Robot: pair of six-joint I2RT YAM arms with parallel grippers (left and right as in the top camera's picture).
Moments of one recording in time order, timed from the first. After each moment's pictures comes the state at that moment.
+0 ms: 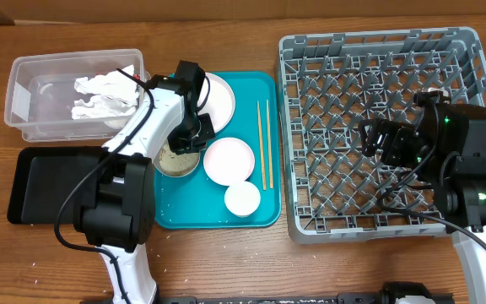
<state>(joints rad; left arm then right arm) -0.22 2.04 1.51 -1.03 0.09 -0.51 -0.03 1.05 1.05 -0.75 -0.29 0.23</state>
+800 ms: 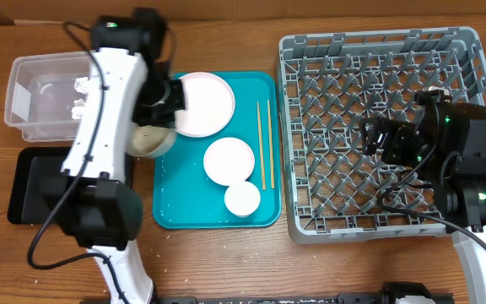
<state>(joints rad) -0.08 2.03 2.09 -1.68 0.15 -0.27 -0.03 1.05 1.05 -0.73 -0.28 0.23</state>
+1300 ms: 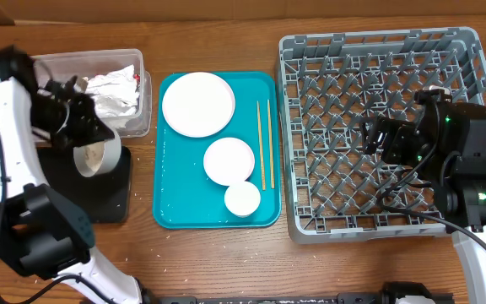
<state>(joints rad) 0.43 1.93 1.84 -1.61 0.53 0.09 -0.03 1.05 1.05 -0.72 -0.28 0.23</state>
